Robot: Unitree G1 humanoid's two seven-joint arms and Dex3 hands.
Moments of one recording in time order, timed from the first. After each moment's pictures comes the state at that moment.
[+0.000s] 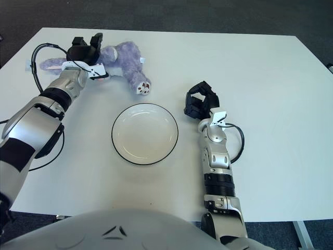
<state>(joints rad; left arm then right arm) -1.11 0.32 -0.55 1.33 0.74 -0.11 0.38 -0.15 -0.04 -0.11 0.07 0.06 0.02 -0.03</state>
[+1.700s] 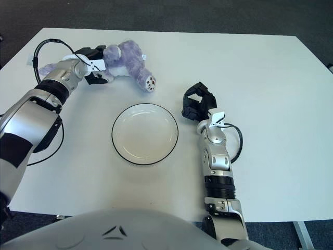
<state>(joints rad) -1.17 0.33 -0.52 1.34 0.69 -0.14 -0.03 -0.13 -0.05 -0.09 0.02 0.07 0.06 0.01</state>
